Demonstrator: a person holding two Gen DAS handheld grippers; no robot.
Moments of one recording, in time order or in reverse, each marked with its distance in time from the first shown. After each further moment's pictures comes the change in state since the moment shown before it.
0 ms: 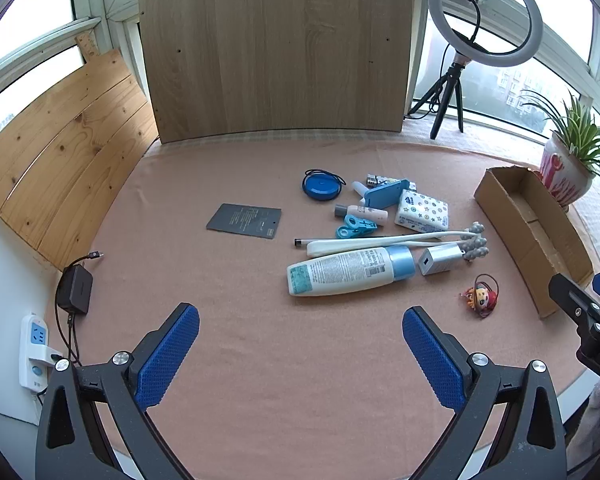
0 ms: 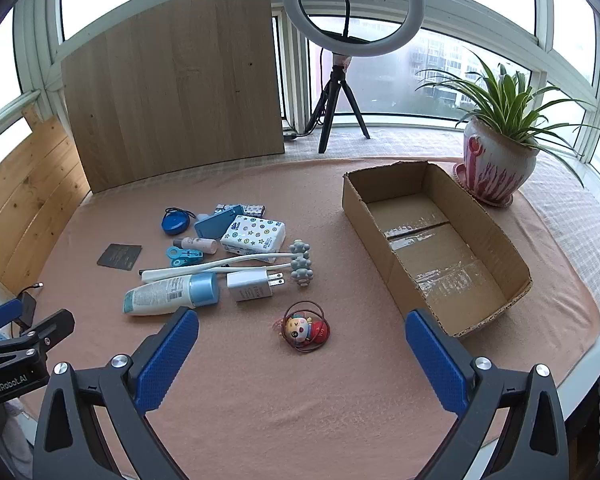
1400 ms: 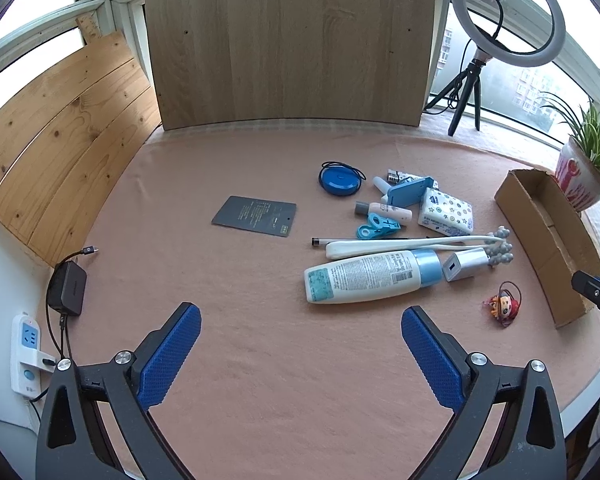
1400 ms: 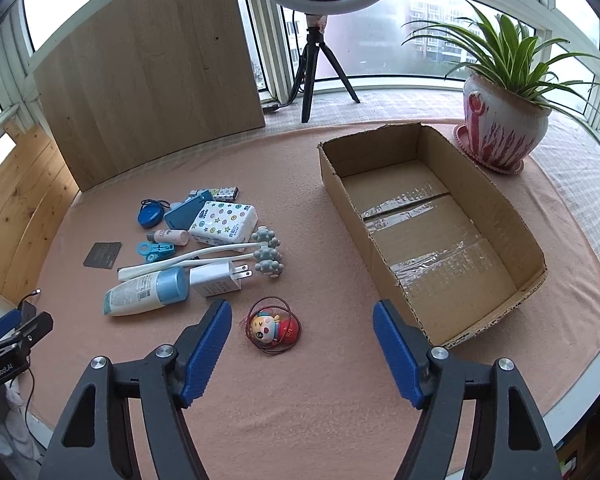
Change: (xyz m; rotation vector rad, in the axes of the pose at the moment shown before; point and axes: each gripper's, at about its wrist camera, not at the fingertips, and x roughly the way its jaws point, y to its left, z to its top) left arm 0.037 0.022 0.007 -0.027 0.033 0.004; right arm 0.043 -0.048 0.014 0.062 0.127 0.054
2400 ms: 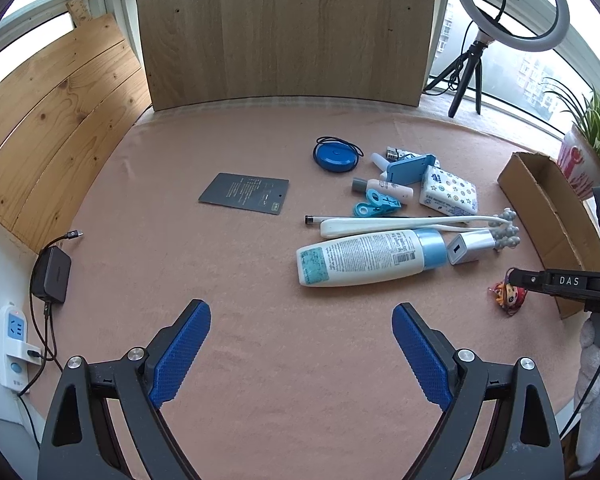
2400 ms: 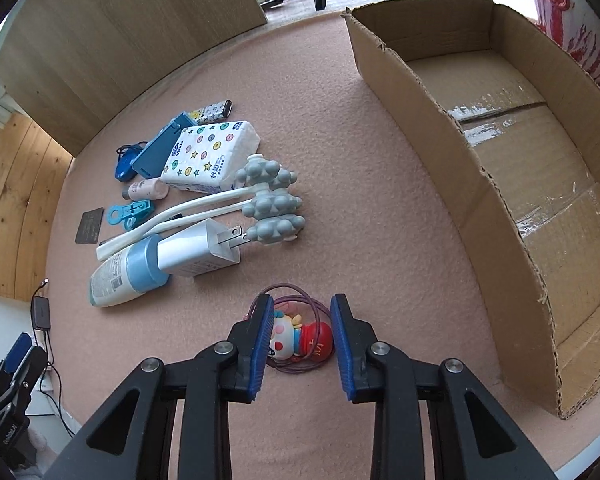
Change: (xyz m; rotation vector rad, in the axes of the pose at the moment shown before) left arm 0.023 -0.004 -0.013 -0.003 0.053 -0.018; right arm 0.119 -0.001 0.007 0.079 0.346 0.161
